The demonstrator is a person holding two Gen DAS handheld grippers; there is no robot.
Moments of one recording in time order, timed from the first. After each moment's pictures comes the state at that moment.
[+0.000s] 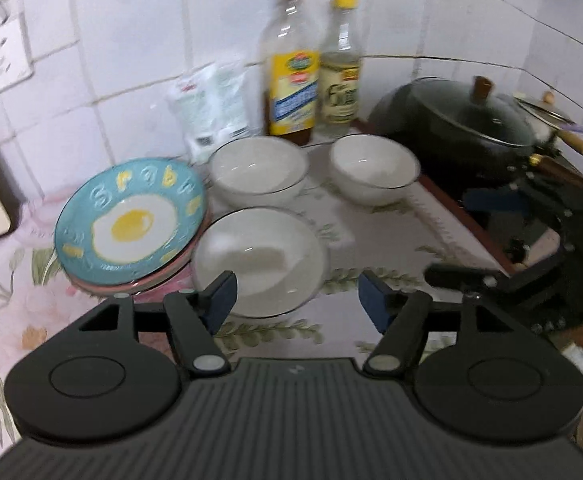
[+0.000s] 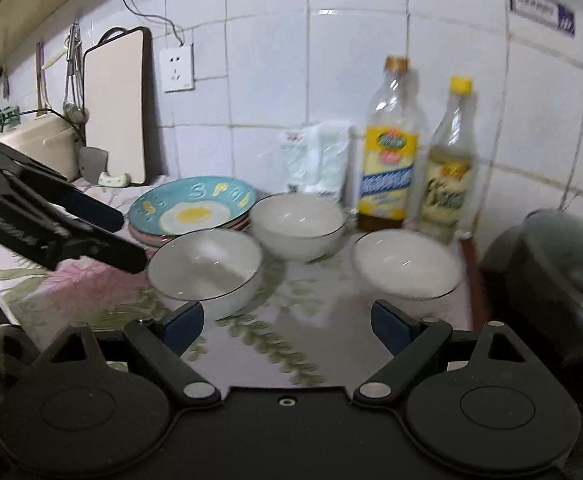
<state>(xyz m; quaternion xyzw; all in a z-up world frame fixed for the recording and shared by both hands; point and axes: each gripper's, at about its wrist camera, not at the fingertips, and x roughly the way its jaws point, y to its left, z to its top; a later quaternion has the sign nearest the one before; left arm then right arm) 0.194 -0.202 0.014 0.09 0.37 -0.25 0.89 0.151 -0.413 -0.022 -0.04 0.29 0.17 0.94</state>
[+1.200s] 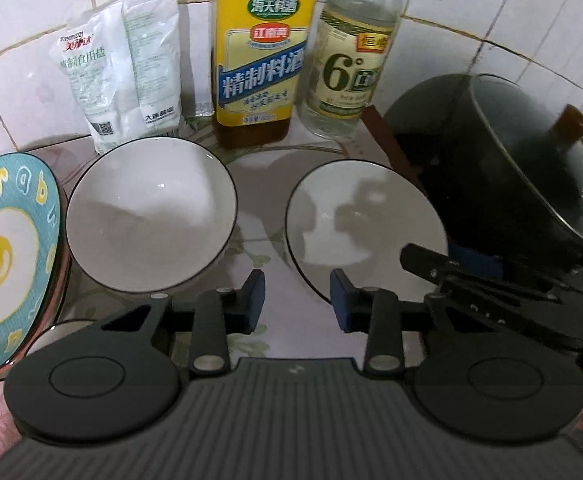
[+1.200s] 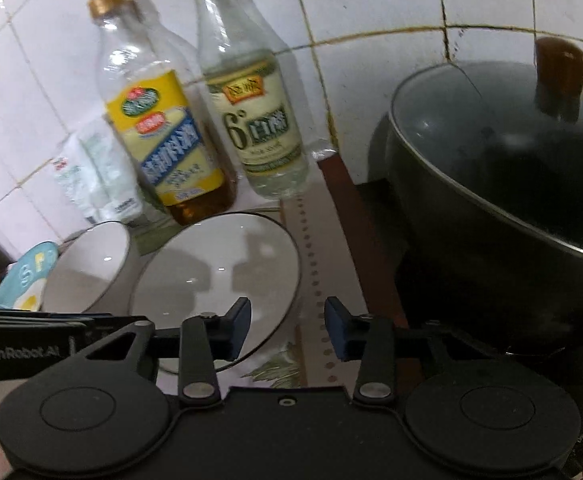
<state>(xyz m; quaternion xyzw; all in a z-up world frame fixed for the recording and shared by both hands) 0.349 -0.340 -0.051 0.01 0.48 -0.19 0.86 0.290 -0.515 -0.086 0.17 0.40 -0.02 0.90</state>
